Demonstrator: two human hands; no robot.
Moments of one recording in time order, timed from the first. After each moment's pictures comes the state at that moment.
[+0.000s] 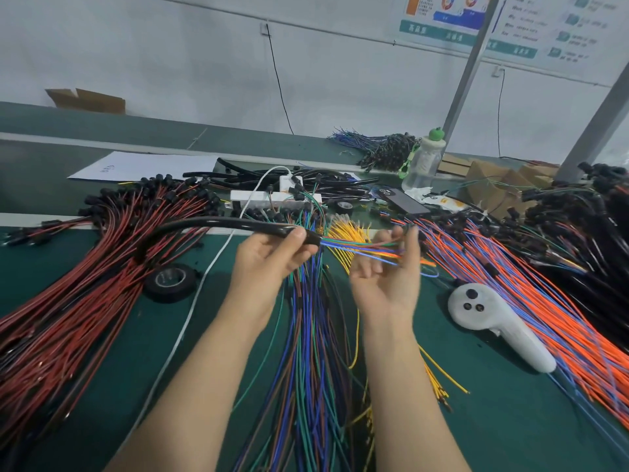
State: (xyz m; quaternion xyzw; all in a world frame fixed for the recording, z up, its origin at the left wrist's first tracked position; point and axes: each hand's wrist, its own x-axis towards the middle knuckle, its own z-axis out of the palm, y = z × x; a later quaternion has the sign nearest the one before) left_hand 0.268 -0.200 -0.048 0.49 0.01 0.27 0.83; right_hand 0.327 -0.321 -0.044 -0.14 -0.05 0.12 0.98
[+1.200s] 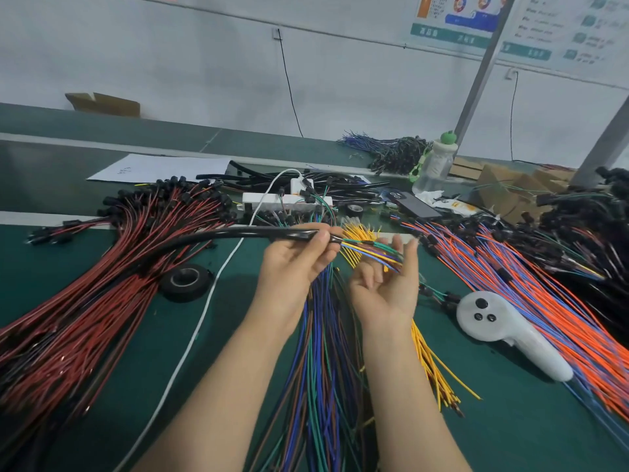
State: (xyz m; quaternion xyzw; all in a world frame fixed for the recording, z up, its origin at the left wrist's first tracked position) left_hand 0.268 -0.213 -0.045 0.48 -0.04 0.24 0.84; right_hand 0.321 -0.311 -0.050 -0.11 0.01 0.11 0.99
